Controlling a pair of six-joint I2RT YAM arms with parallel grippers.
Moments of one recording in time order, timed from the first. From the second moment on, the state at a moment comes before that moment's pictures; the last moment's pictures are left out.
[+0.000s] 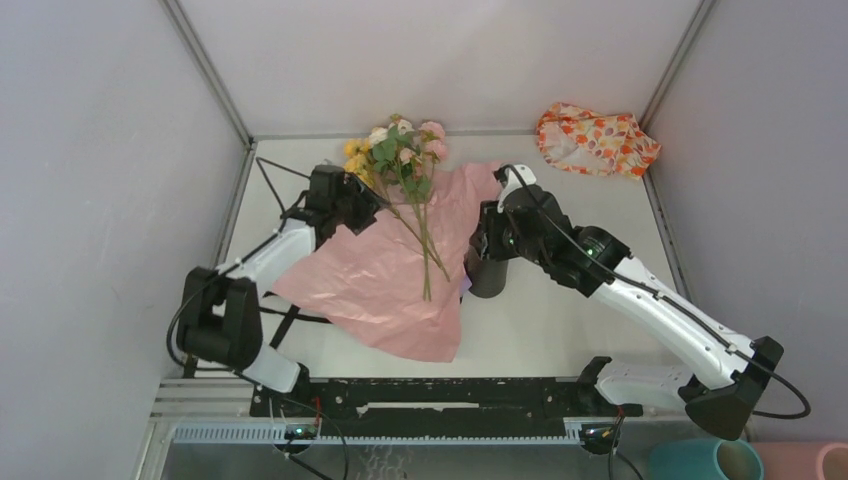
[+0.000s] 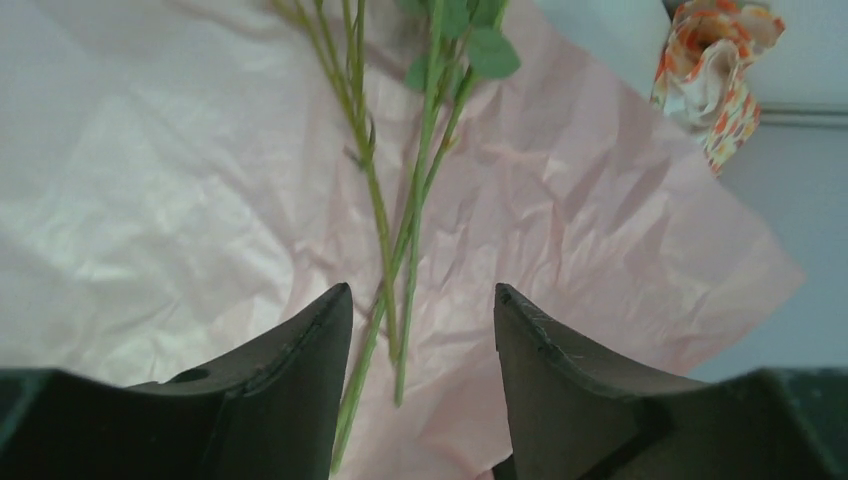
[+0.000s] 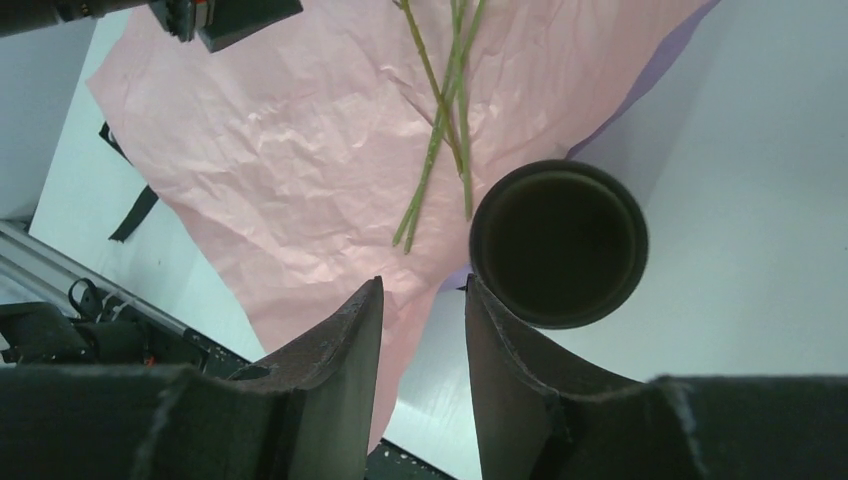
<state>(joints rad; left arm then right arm) -0.30 1.47 0.98 -0.18 0.08 -0.99 0.82 1.14 1.23 -0.72 0.20 0.49</state>
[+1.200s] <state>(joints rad) -0.18 2.16 1.64 -0.42 0.18 -0.96 0.45 1.28 1.23 -0.62 -0.13 0.45</state>
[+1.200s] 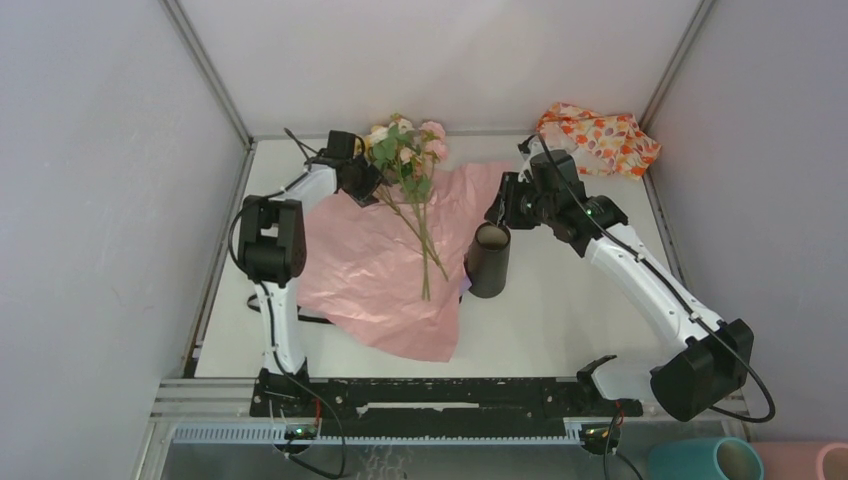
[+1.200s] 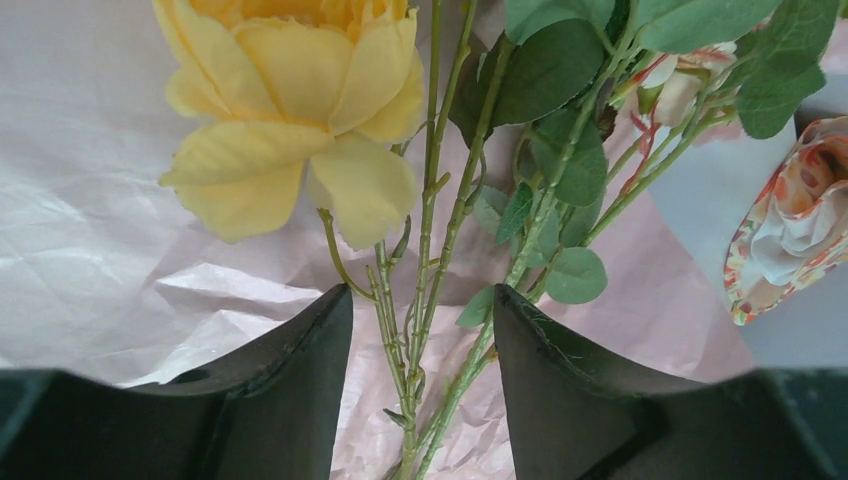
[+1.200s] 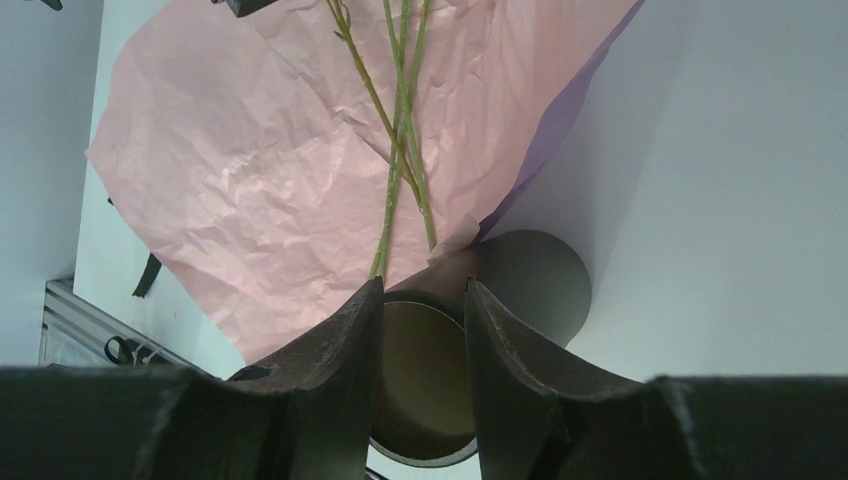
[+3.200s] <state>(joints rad) -0.57 1.28 1.48 -0.31 -0.30 -0.42 0.45 1.01 1.23 -0.61 0.11 0.49</state>
